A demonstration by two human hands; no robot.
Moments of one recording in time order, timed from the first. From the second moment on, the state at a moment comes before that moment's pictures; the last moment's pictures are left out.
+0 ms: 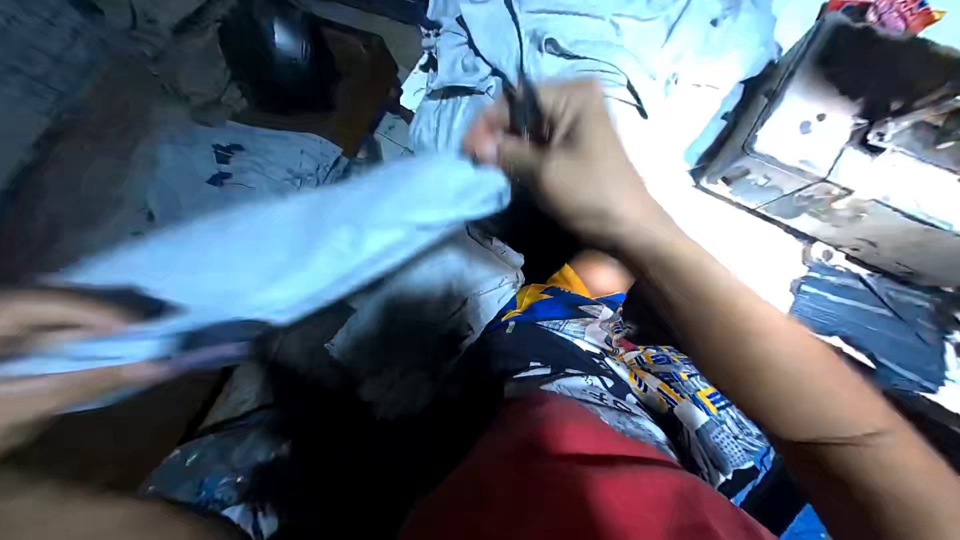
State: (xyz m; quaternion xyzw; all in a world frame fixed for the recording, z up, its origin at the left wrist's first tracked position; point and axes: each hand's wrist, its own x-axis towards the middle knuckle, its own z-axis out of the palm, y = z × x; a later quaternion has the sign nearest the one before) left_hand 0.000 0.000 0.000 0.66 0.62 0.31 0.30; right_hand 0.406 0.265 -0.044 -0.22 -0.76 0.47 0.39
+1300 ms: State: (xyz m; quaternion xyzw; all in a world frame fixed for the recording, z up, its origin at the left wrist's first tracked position) left_hand 0.331 0.258 -0.074 0.74 0.24 0.43 0.46; right_hand 0.553 0.244 -0.144 -0.31 -0.34 0.74 0.49
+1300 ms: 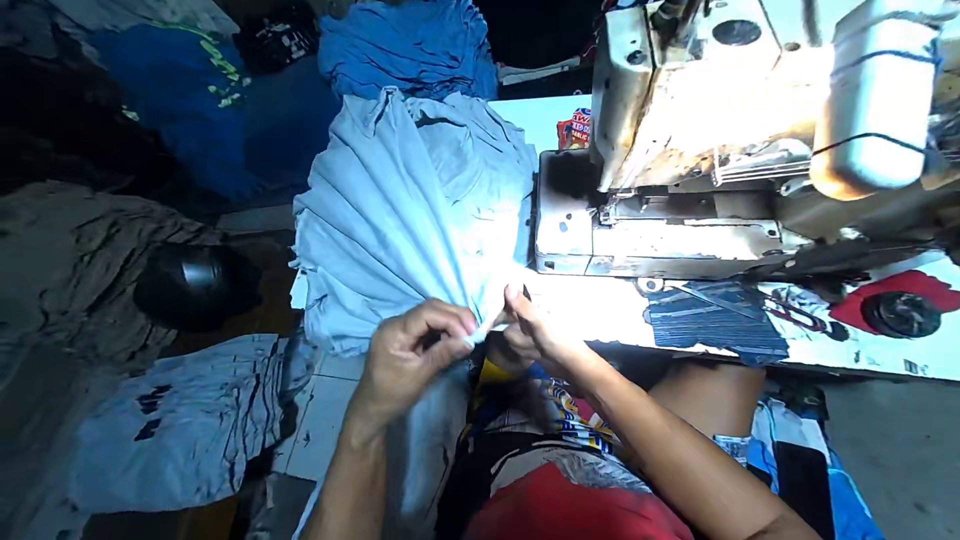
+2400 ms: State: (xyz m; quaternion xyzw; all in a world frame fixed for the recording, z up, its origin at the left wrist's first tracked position) left_hand 0.391 0.449 0.037 0.73 0.26 0.63 -0.02; right_hand 0.552 0.214 -0.100 -0.32 -0.69 0.22 0.61
